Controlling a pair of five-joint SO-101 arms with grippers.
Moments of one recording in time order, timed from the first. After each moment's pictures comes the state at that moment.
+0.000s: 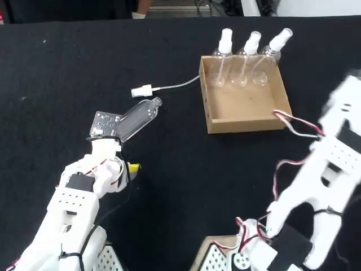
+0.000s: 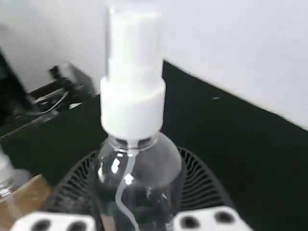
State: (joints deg) left arm 3.8 -51.9 77.8 38.5 -3.6; right arm 38.3 -19.1 30.8 16.2 -4.1
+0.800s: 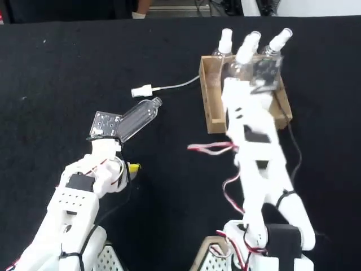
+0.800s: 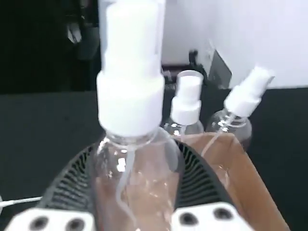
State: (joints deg) left arm 3.8 -51.9 77.8 38.5 -3.6; right arm 2.7 -19.2 56.0 -14.2 1.1
